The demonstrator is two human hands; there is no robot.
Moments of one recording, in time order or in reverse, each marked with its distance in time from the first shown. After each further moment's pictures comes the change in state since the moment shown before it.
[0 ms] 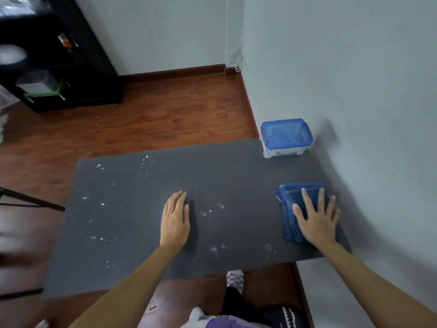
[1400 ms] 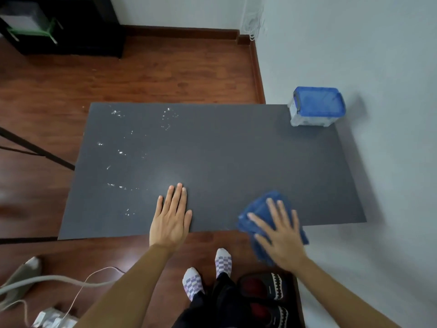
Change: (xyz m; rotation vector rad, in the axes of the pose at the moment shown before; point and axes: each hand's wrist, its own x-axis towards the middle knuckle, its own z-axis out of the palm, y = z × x) left_hand -0.102 -0.088 -0.026 0.502 -0.269 0.089; right_hand -0.155 -0.068 0.077 -0.301 -0.065 -0.603
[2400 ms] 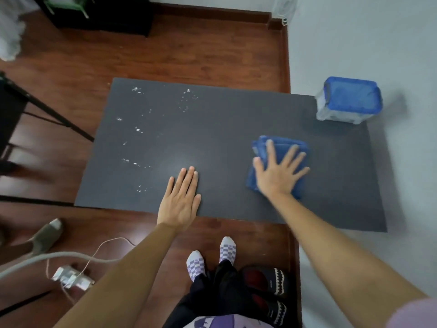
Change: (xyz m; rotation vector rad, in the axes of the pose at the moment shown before) left_hand -0.001 -0.002 0.008 -0.001 0.006 -0.010; right_hand 0.159 -0.036 -0.035 0.166 0.053 0.522
